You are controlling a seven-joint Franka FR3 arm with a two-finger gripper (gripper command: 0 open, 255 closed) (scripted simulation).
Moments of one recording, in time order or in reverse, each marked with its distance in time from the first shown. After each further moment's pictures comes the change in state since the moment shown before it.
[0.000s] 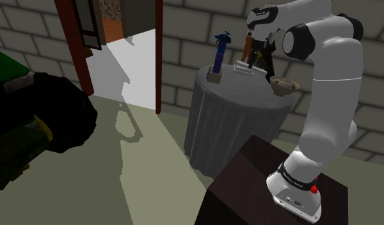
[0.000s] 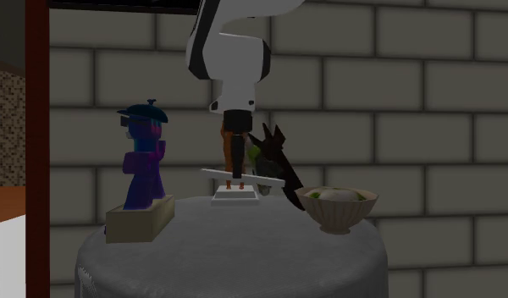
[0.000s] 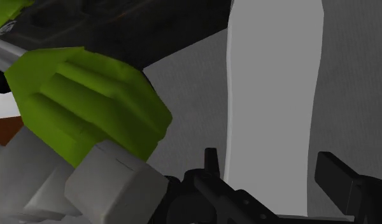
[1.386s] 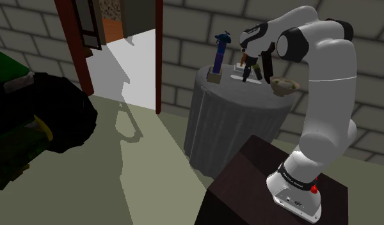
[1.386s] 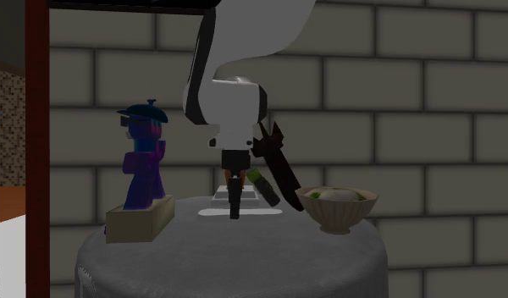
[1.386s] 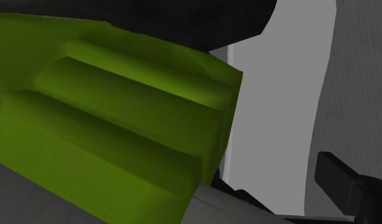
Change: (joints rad) arm 0.011 0.055 0.029 -0.181 0.048 0.231 -0.035
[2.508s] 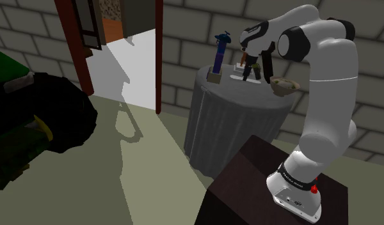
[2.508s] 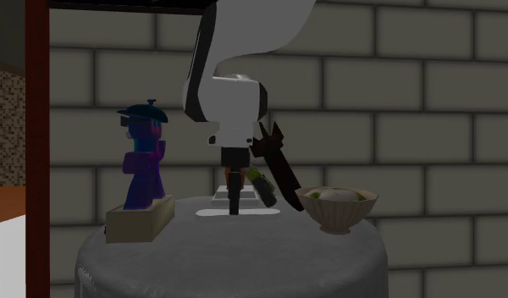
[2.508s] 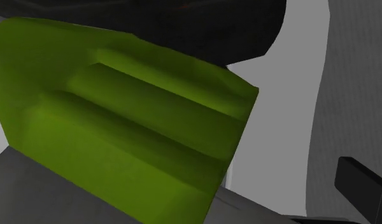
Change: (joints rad) arm 0.006 -0.013 -0.002 -0.005 -0.004 0.006 -0.004
